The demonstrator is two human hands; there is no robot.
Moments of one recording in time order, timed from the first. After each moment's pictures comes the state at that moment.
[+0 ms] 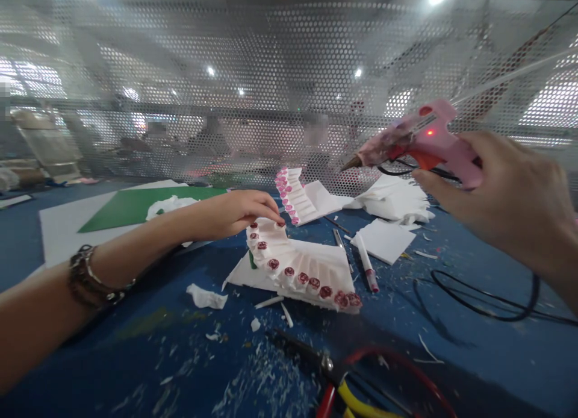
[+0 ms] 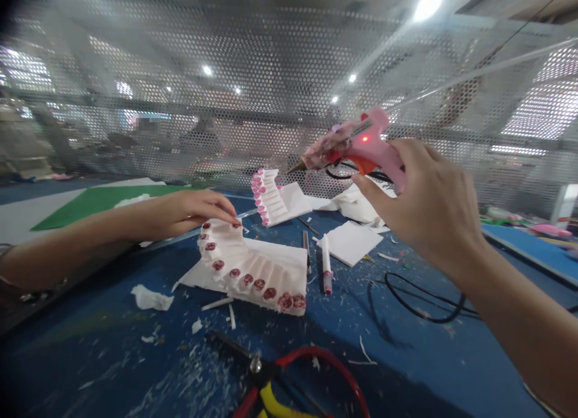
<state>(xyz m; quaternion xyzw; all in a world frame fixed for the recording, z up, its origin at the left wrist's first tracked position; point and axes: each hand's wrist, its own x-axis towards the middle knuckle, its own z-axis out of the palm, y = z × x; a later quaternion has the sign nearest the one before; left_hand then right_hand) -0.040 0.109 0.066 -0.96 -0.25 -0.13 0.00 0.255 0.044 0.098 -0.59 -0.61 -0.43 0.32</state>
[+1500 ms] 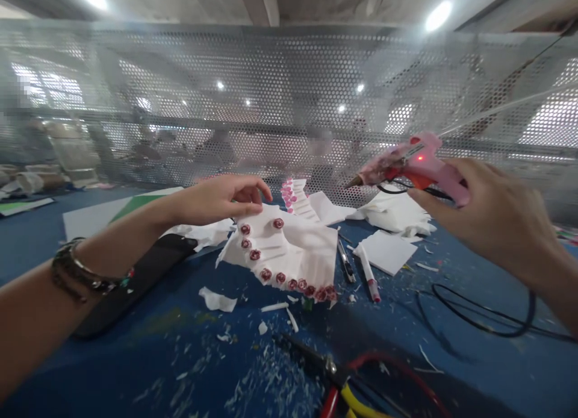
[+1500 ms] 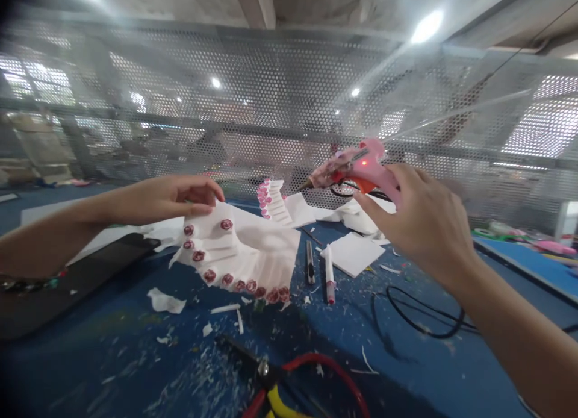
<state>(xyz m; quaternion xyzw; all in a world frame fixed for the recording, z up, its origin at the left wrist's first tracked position) -0.060 0.095 0.095 -0.88 -0.41 -0.20 -0.13 0.254 0.046 0.101 -0.63 -0.61 -0.38 0.29</state>
